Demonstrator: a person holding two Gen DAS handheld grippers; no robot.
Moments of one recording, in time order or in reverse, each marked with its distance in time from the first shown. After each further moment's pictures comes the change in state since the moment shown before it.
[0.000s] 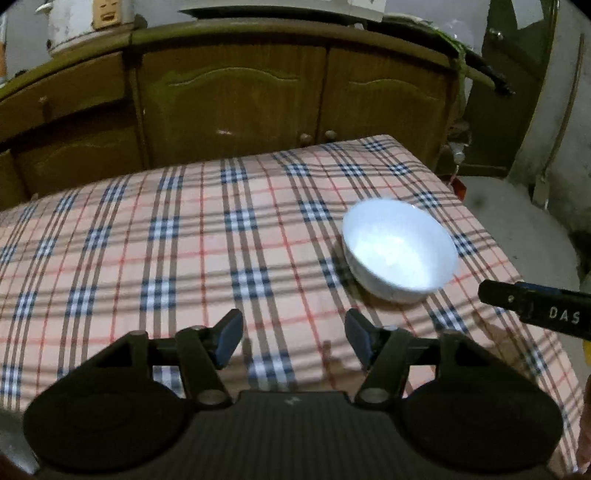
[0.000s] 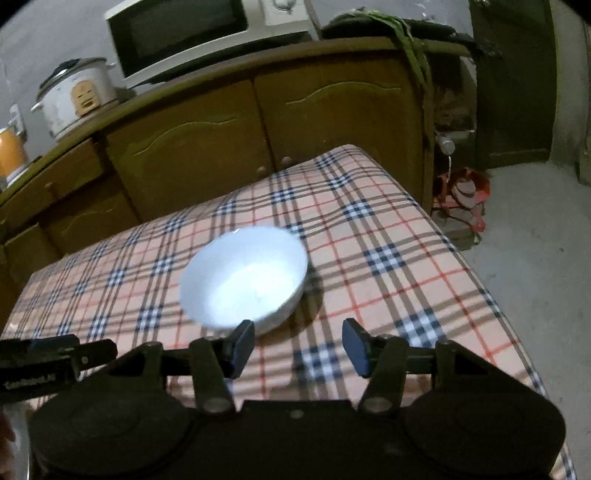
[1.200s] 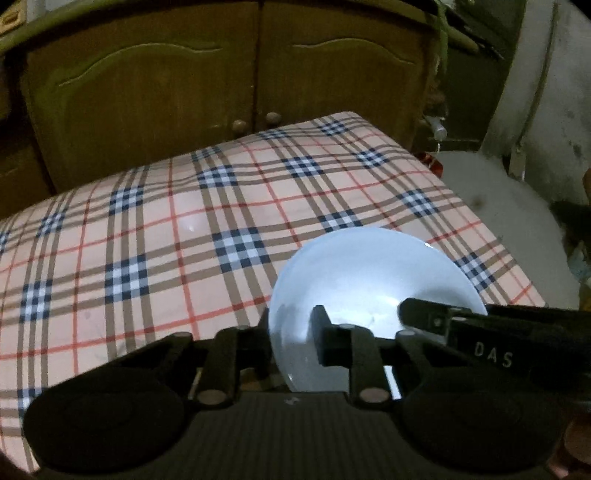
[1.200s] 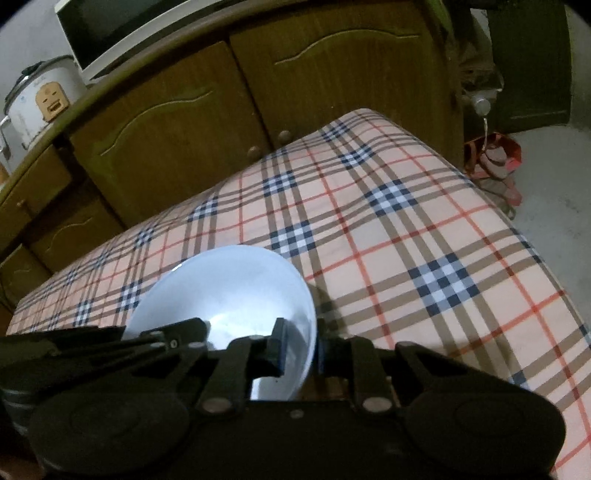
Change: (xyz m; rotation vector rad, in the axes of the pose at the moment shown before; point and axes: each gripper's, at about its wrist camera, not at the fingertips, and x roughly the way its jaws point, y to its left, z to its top) left arm 0.124 -0.037 0.049 0.097 0.056 -0.118; right arm 0.122 -0.008 0.033 0.077 0.078 0.060
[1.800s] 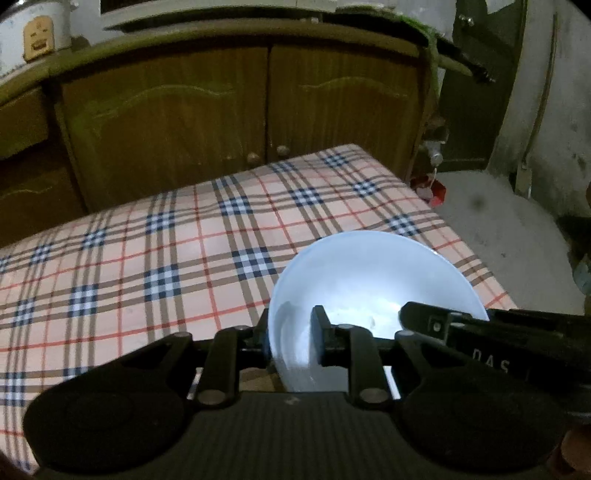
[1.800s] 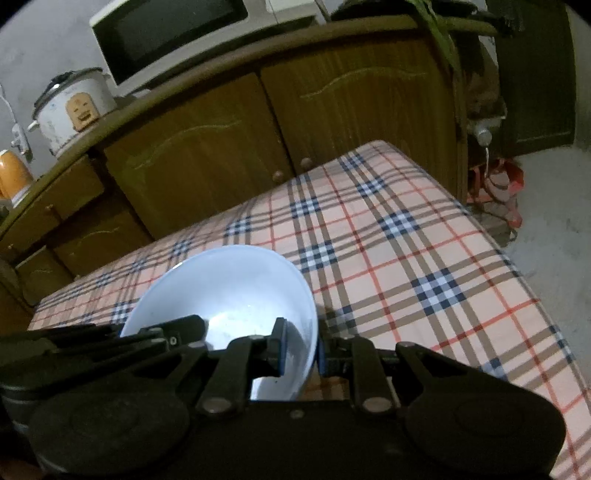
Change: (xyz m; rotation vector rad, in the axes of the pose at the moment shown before) left arm -0.065 -0.017 -0.008 -0.005 -0.083 0.057; right arm -0.062 0.018 -0.007 -0.034 -0.068 0.032
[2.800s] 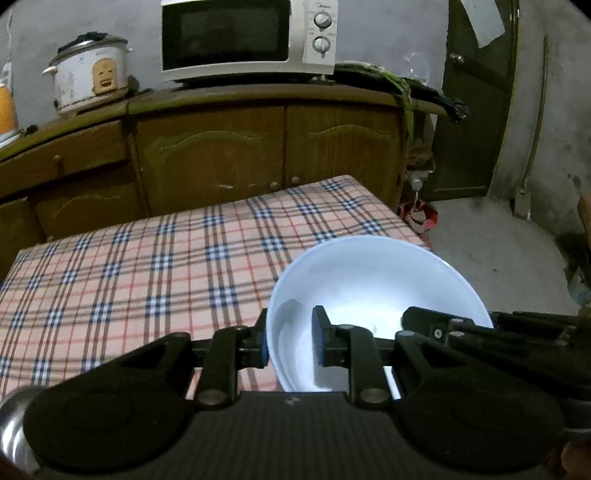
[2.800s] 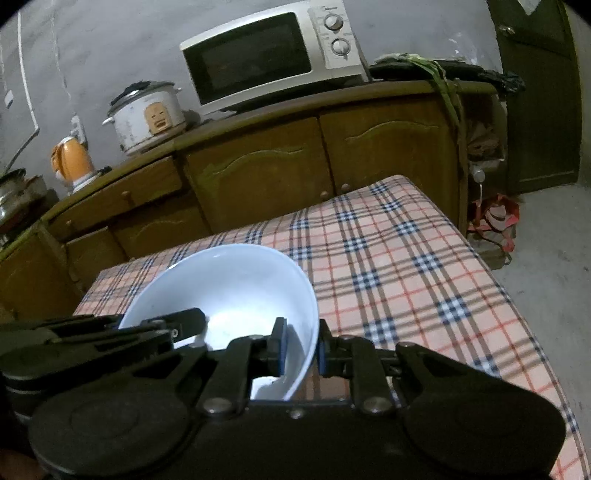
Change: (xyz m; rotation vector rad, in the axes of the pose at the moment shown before) left arm -0.158 -0.025 -0.076 -0.030 -0.114 0.074; right arm -0.171 0.053 -0.082 -0.103 -0.086 0.051
